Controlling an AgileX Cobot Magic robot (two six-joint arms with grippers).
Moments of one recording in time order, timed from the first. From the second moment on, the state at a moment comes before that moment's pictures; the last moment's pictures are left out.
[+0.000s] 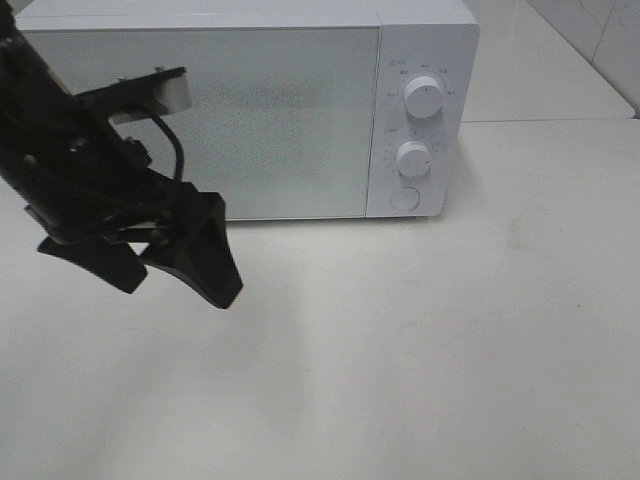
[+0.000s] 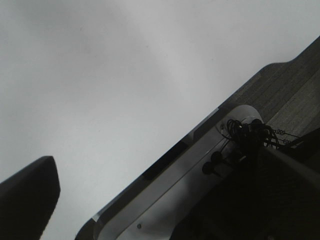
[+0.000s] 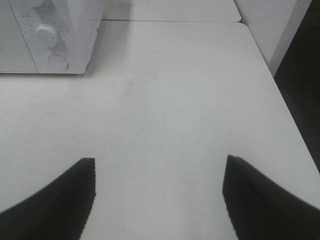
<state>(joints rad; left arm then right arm) -0.50 1.59 -1.09 -0.49 1.04 0.28 0.12 0.00 -0.51 -0.17 1.00 0.13</state>
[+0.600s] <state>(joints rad) -0.02 1.32 -1.09 -0.25 1.21 0.20 0.12 0.00 -0.51 -0.17 1.00 0.13</state>
